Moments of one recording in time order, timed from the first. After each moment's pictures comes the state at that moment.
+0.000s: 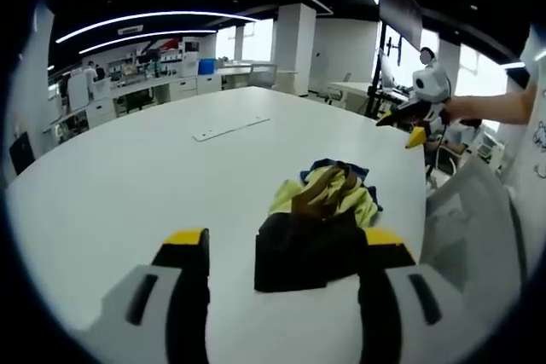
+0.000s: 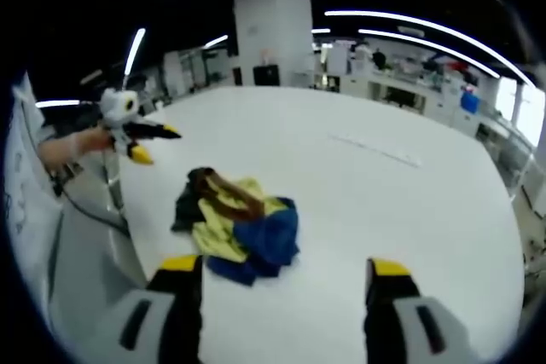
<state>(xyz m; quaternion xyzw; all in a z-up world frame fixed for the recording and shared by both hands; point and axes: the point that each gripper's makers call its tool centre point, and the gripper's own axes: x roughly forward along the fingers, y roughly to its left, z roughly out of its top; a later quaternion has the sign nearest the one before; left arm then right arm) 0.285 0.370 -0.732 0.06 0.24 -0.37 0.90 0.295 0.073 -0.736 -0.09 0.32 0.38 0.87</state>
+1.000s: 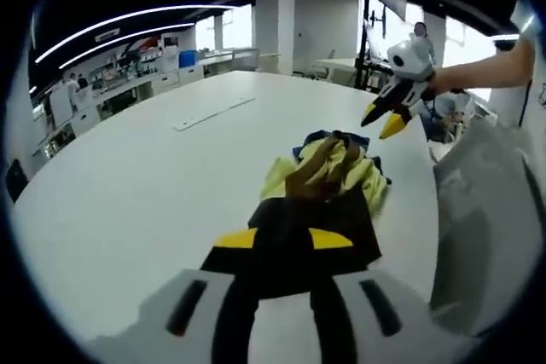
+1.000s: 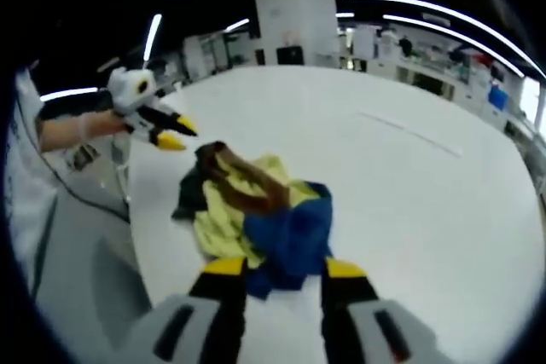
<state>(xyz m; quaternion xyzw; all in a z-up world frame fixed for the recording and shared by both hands) 0.303 0.355 -0.779 0.12 0.26 -0.40 0.87 0.305 0.121 -0.790 -0.11 0.36 0.43 0.82</state>
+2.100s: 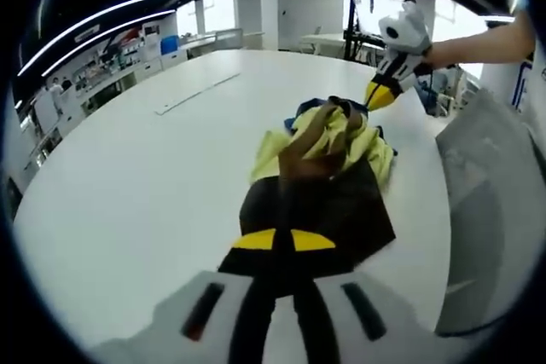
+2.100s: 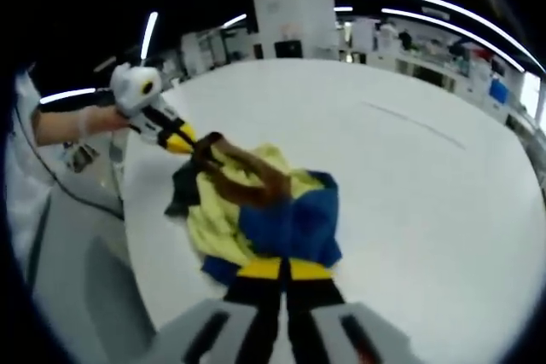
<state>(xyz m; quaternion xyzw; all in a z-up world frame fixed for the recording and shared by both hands) 0.306 0.348 -0.811 0.15 0.30 -0.42 0.84 0.304 0.126 -0.805 -0.11 0.37 0.43 0.82</state>
